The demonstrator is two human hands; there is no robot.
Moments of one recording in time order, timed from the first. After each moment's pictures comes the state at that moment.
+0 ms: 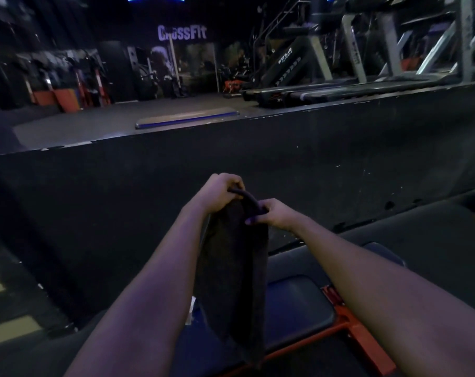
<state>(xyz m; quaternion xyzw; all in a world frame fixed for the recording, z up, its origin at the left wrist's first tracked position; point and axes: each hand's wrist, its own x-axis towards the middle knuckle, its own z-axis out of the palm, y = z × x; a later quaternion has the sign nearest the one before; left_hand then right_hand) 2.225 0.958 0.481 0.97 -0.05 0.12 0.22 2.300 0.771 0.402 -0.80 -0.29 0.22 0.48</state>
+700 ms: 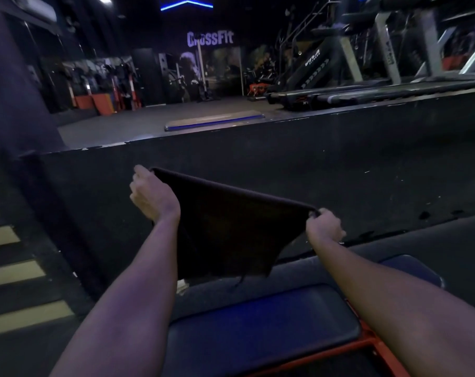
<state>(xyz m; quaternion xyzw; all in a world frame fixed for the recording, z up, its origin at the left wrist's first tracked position) 2.163 1.068 0.481 0.72 0.41 0.54 0.14 2.300 0.772 0.364 -0.89 0.09 -0.14 0.42</state>
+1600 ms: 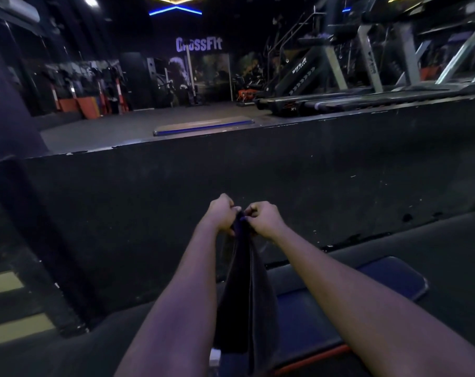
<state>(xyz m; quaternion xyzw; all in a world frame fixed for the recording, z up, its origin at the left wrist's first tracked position) 2.218 0.978 0.445 0.88 0.19 0.08 0.43 2.270 0.845 0.409 -0.84 -0.22 0.04 0.50</state>
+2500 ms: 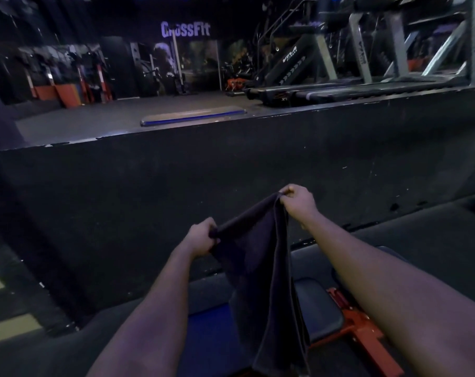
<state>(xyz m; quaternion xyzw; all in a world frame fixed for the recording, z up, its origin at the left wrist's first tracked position) 2.215 1.046 0.359 0.95 0.13 0.03 0.29 2.324 0.792 0.406 -0.83 -0.10 -0.04 0.54</state>
